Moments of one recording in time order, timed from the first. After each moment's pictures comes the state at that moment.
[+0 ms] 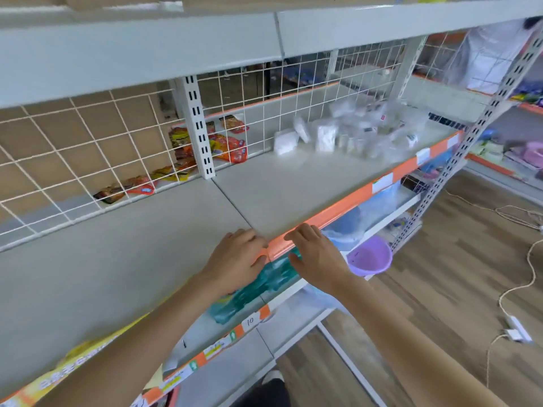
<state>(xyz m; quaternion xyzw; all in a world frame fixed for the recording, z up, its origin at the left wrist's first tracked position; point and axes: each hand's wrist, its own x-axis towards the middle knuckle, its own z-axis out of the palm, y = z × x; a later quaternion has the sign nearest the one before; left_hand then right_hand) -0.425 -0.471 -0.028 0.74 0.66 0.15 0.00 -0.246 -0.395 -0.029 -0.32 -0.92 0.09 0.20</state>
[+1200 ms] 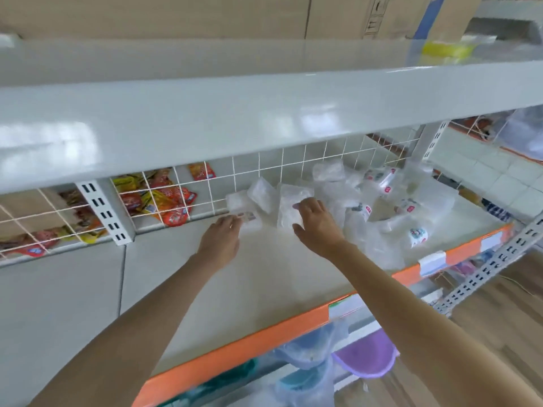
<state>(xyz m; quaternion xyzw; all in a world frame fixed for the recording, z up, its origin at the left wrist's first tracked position) -0.419 -0.130 -0.041 0.57 0.82 0.07 -0.05 -0.241 0.004 0.003 -0.31 -0.94 0.09 0.14</state>
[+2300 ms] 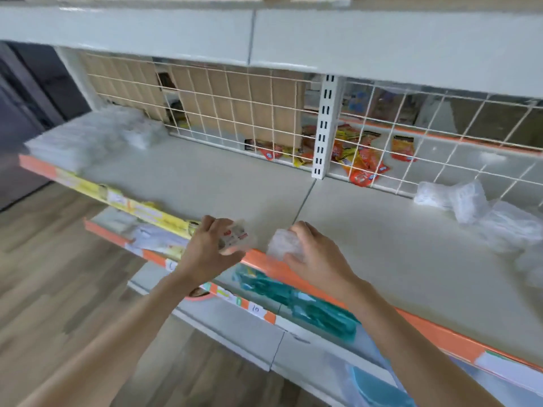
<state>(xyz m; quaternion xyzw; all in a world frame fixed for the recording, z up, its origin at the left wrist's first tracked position) -0.327 -0.466 -0.013 0.10 0.95 0.28 -0.05 -0.287 -0.246 0.002 0.13 -0.96 0.25 0.08</state>
